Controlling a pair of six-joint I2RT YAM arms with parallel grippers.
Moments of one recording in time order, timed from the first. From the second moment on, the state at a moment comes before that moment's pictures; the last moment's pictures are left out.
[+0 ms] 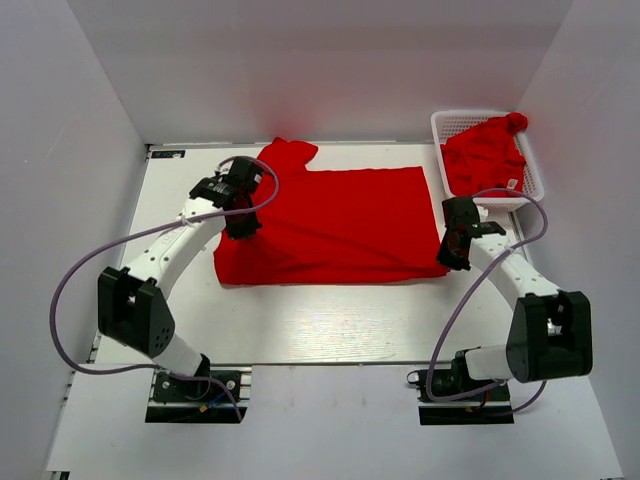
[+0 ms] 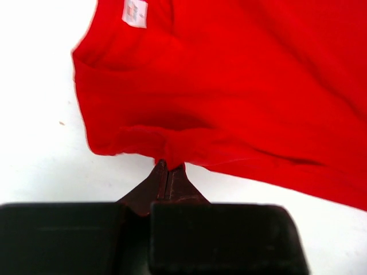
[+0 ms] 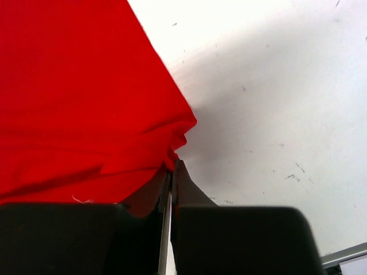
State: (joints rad) left arm -0.41 1.53 1.37 -0.97 -0.29 -0.66; right arm 0.16 1.35 0.87 -0.66 0.26 0.48
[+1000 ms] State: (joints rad) left arm -0.29 1.81 1.58 -0.79 -0.34 -0.44; right arm 0.16 1.63 1.16 -0.66 0.33 0.45
